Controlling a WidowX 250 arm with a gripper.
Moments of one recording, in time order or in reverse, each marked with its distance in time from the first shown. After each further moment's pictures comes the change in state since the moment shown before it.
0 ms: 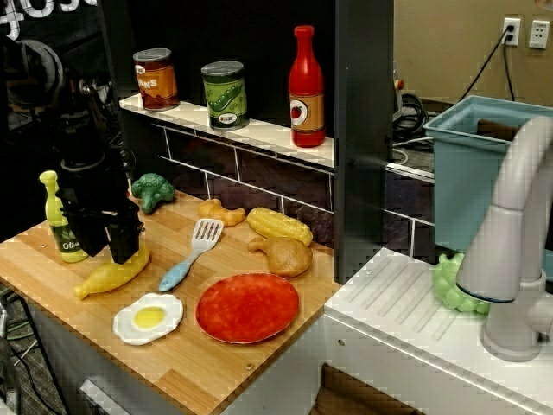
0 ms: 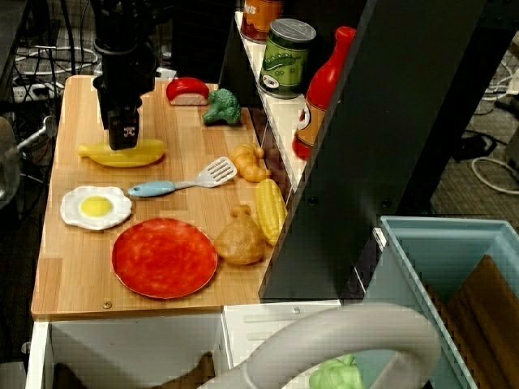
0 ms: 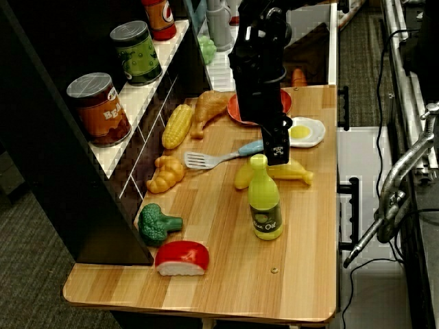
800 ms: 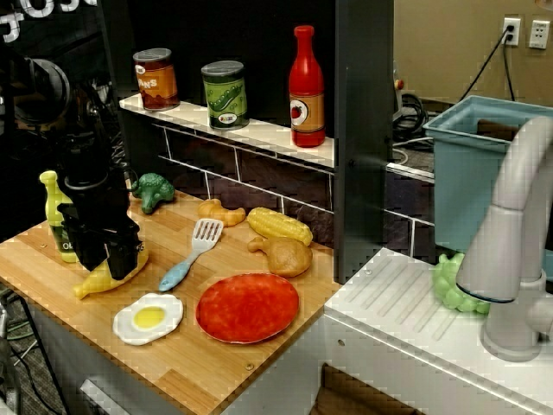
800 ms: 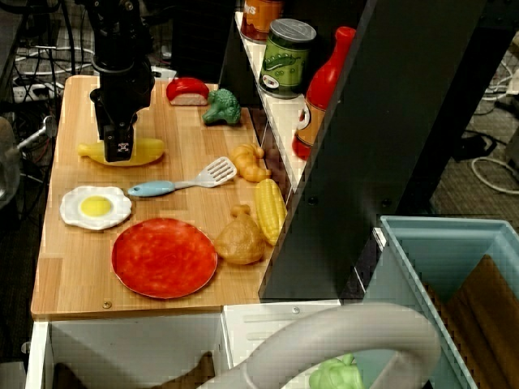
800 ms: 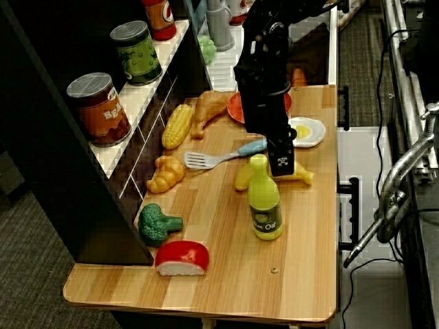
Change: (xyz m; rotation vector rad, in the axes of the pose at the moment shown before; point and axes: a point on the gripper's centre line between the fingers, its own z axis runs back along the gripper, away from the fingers) arm -0.006 0.003 -0.017 0.037 0.021 -0.024
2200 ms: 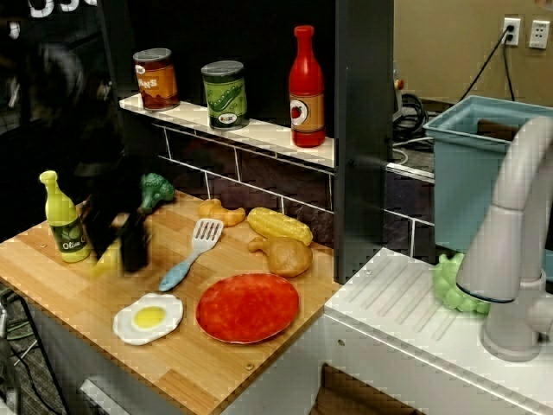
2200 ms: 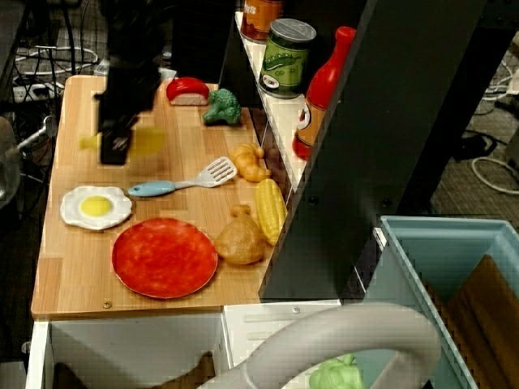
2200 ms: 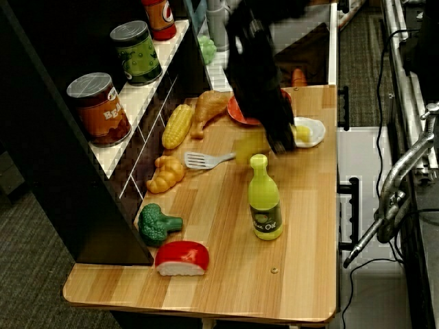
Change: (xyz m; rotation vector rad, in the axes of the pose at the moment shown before) arm 0.001 -0.039 0.034 -0.185 0.142 -0.137
